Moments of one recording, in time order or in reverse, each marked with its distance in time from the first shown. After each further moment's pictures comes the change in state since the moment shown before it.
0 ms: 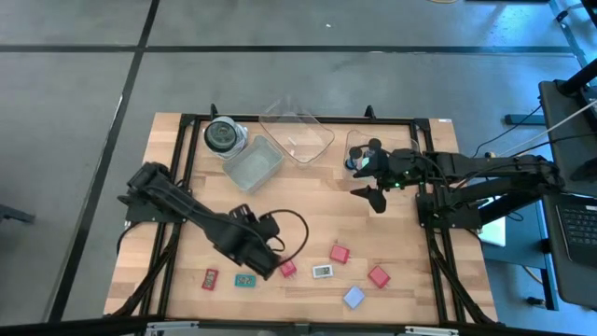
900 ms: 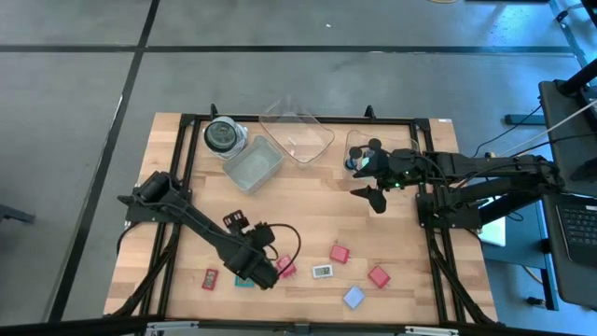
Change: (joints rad) left arm -0.062 0.093 -0.091 -0.111 -0.057 -0.117; right arm 0.000 0.000 0.000 0.000 0.012 -0.007
